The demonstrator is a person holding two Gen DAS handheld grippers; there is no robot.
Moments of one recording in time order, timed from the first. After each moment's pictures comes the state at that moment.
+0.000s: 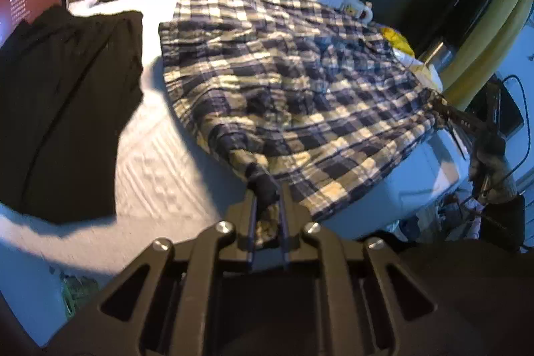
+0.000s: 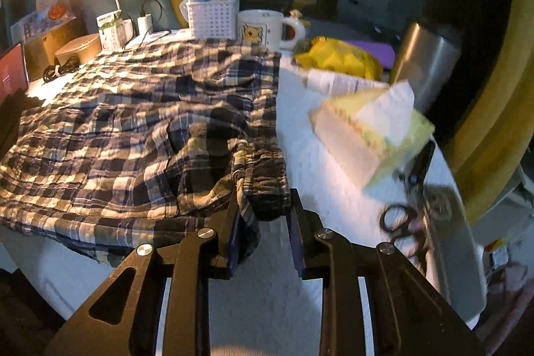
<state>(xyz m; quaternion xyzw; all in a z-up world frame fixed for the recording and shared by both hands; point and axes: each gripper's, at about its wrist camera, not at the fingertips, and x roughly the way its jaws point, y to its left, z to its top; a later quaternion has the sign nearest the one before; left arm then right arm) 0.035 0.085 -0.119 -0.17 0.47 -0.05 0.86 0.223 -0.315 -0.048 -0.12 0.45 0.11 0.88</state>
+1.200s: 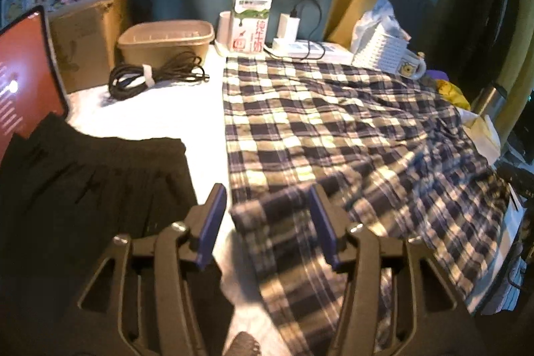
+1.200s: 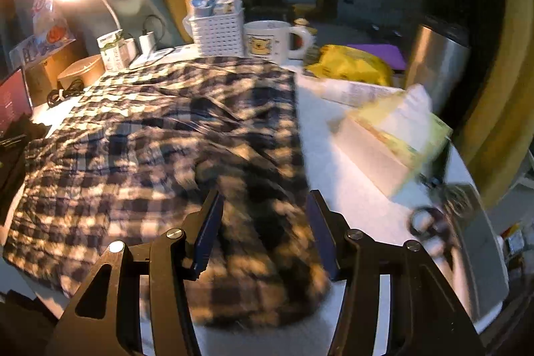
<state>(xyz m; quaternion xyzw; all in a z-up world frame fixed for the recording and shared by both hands) 0.176 0.173 -0.114 -0.10 0.40 0.01 0.91 0.249 -0.279 -0.039 -0.08 0.44 0.12 0.88</state>
